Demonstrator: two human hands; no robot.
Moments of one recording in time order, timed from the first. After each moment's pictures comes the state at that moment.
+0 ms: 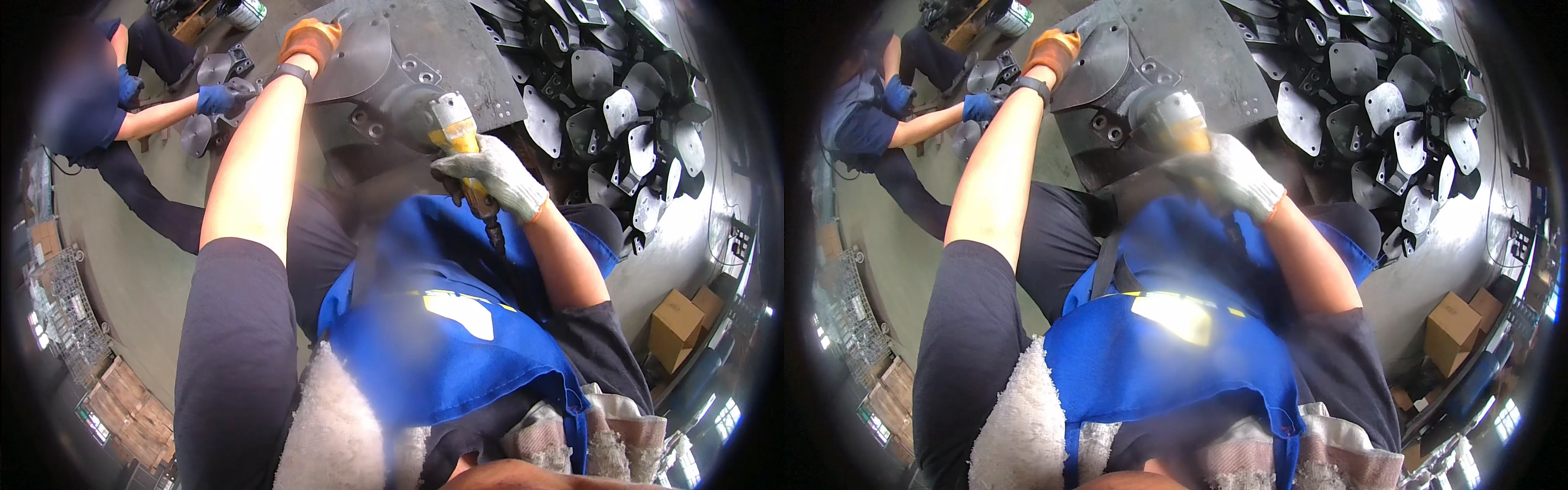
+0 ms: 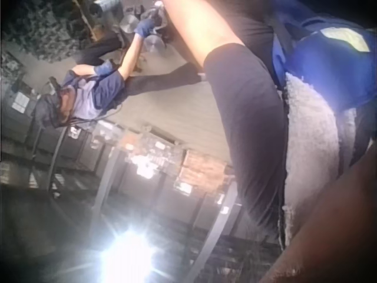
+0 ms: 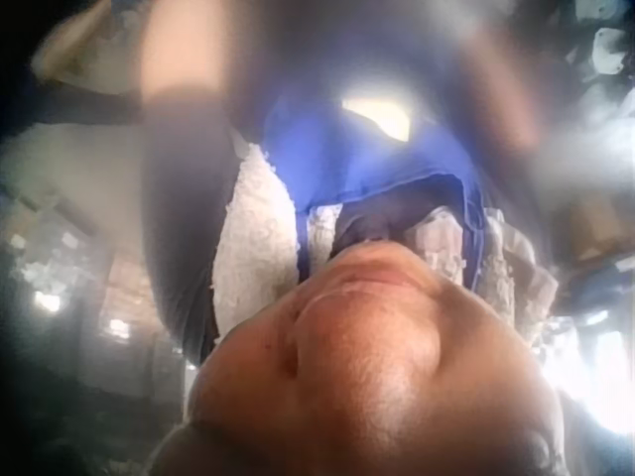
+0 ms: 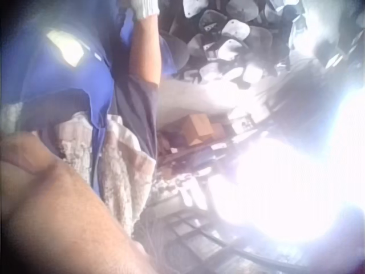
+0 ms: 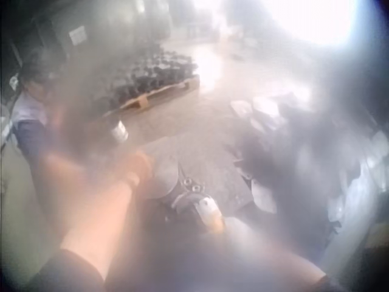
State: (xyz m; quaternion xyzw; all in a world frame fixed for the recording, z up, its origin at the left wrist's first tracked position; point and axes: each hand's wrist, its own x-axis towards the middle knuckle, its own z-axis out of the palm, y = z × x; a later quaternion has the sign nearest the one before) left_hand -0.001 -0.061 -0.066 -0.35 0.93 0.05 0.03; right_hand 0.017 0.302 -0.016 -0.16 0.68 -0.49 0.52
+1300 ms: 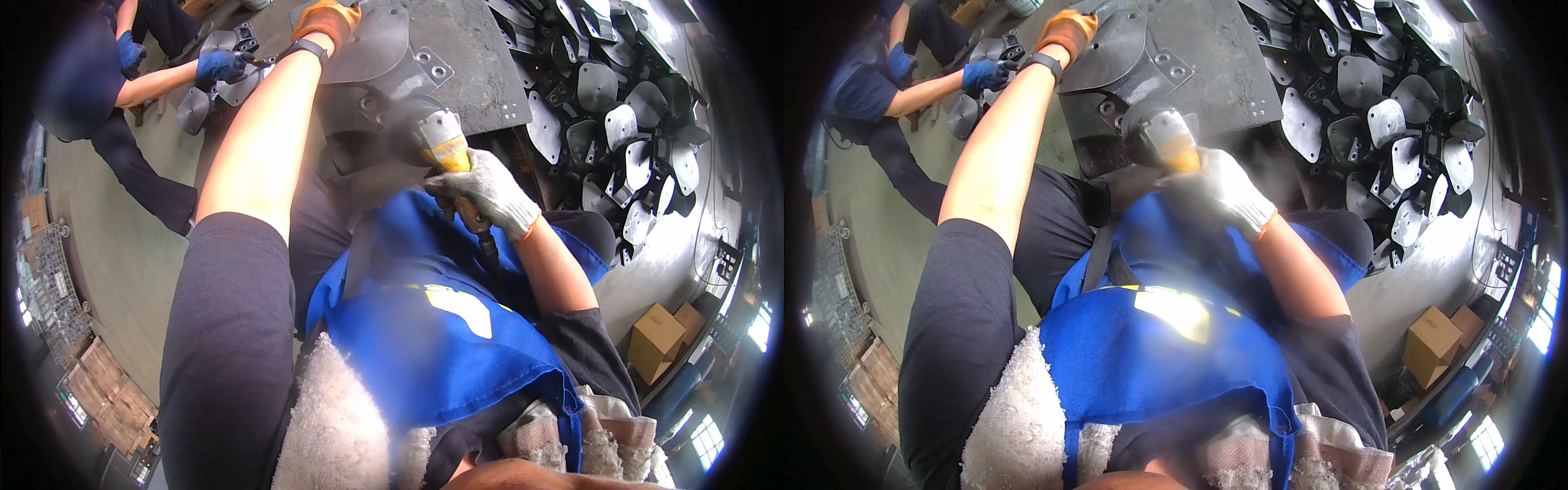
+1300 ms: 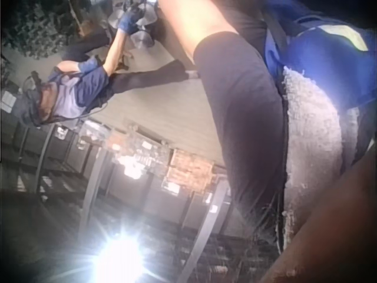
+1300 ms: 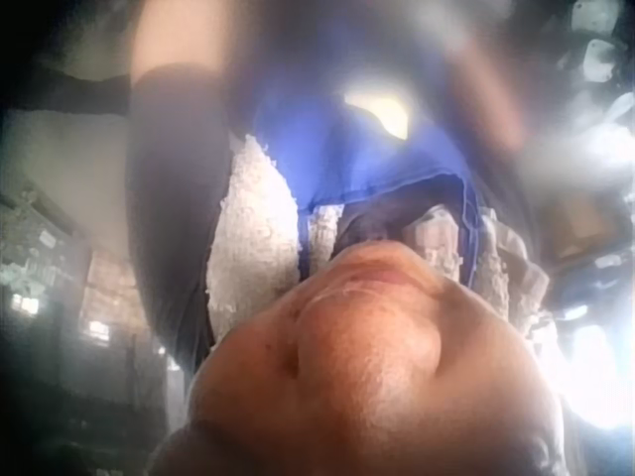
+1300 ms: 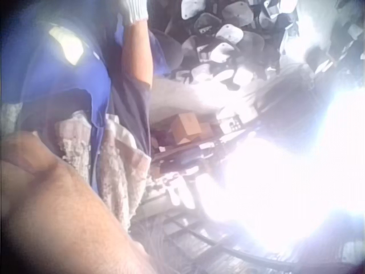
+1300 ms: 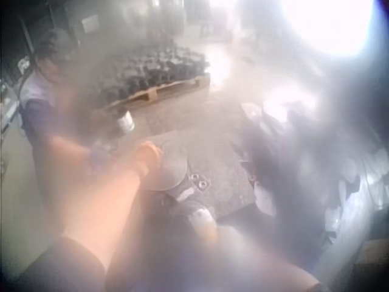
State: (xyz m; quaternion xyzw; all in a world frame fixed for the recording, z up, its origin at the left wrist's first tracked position) left_hand -0.007 -0.142 -0.158 -0.26 0.96 -0.05 0.02; right_hand 0.048 0.292 -0.005 -0.16 0.71 -0.42 0.55
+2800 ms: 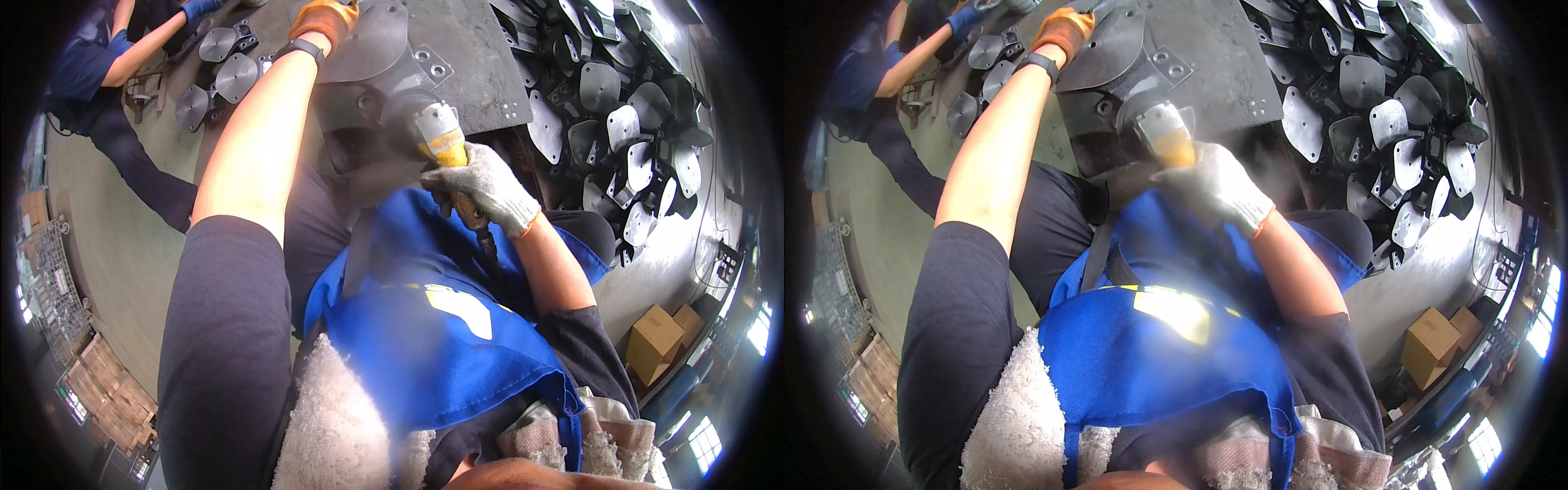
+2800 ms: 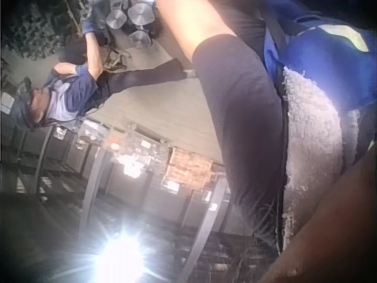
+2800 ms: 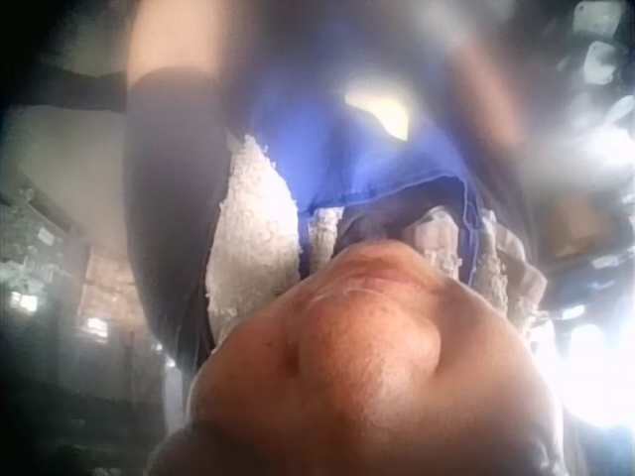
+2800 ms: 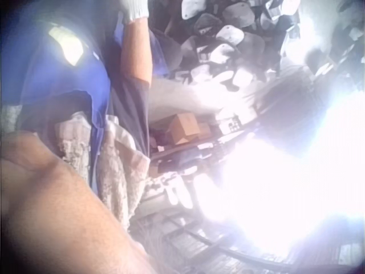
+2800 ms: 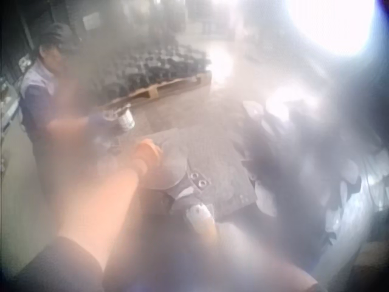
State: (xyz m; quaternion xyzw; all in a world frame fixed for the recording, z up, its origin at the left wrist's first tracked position) left_hand 0.009 -0.090 -0.096 -0.04 0.96 -0.23 0.13; right_hand 0.042 0.286 0.004 -0.12 0.72 -0.39 0.56
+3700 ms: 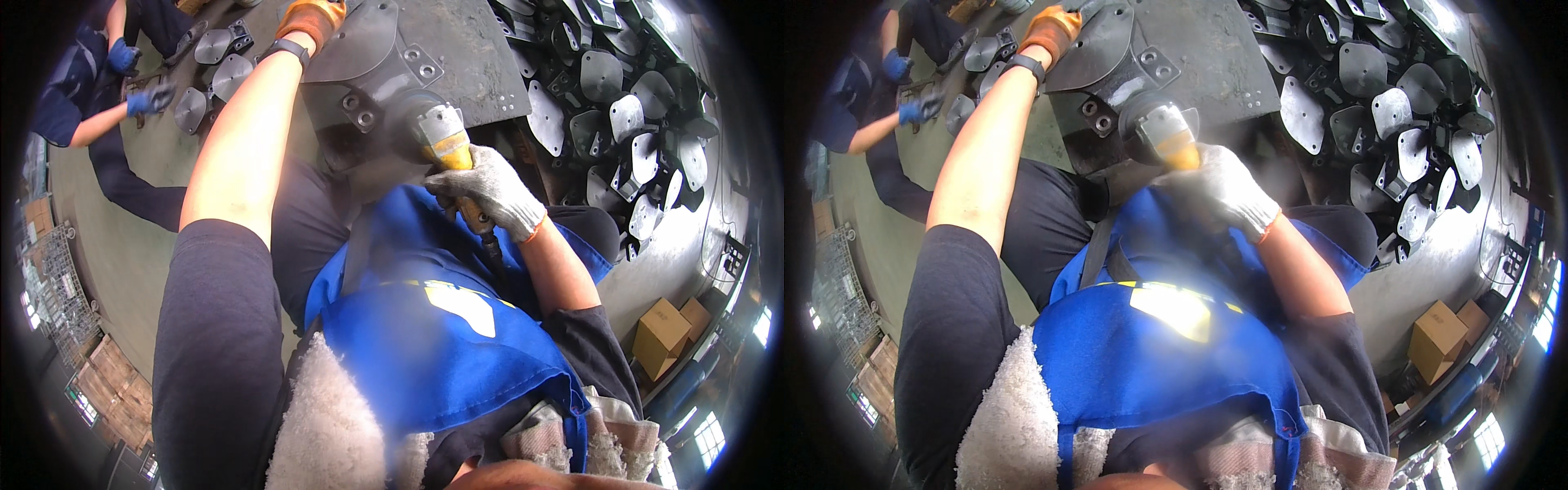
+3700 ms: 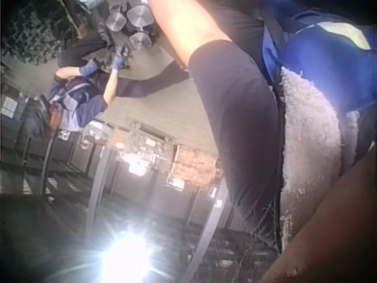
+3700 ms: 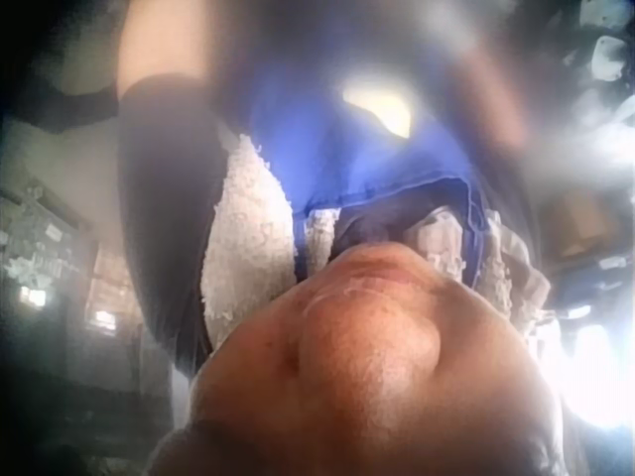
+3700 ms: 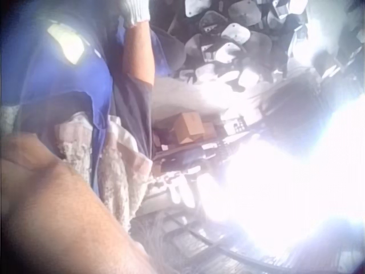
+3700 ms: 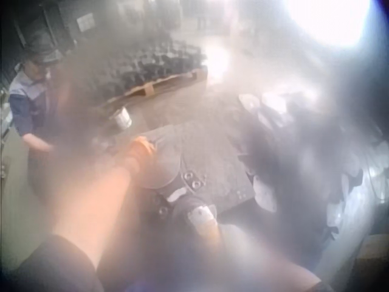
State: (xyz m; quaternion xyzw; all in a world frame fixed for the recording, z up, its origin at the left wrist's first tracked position) left_hand 0.005 -0.087 -0.085 0.00 0.94 -0.29 0.20; right_hand 0.041 0.304 0.002 -0.08 0.68 -0.46 0.57
